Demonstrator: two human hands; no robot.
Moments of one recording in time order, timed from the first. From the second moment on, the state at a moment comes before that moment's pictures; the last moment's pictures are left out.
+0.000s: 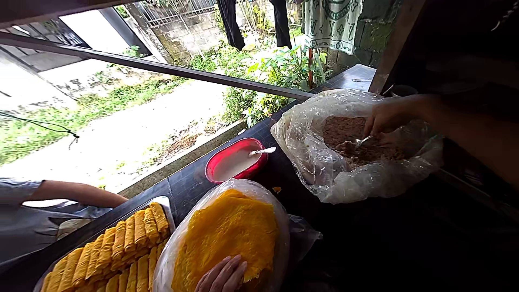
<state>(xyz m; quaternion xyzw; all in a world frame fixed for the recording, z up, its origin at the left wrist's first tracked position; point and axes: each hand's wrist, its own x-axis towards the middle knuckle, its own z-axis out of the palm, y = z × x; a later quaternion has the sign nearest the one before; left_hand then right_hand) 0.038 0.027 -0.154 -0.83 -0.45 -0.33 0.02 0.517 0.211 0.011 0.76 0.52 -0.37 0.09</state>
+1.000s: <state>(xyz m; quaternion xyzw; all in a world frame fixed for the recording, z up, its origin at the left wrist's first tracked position) 0.028 0.016 -0.159 -0.83 -0.40 -0.36 0.12 0.271 0.081 -0.141 0.40 0.86 0.03 -0.32</state>
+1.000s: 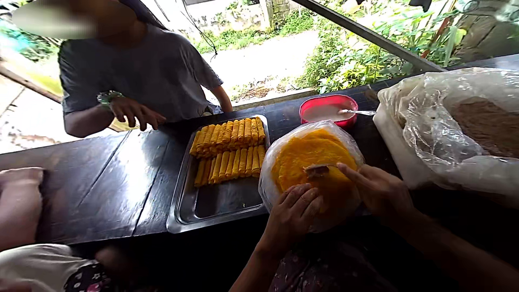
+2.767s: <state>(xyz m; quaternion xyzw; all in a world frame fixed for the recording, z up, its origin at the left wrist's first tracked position) 0.050 0.031 -0.135 -0.79 -0.47 -0.36 0.13 0.338 0.076 -0.058 0.37 0.87 -0.02 -0.33</state>
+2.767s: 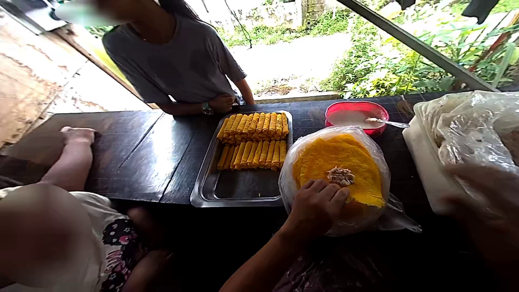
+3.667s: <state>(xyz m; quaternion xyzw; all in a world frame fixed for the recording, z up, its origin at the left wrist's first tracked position) 0.026 0.091 -0.085 -0.80 -0.56 -0.19 -0.07 0.235 0.137 -0.118 0.39 0.85 -0.15 -0.31</state>
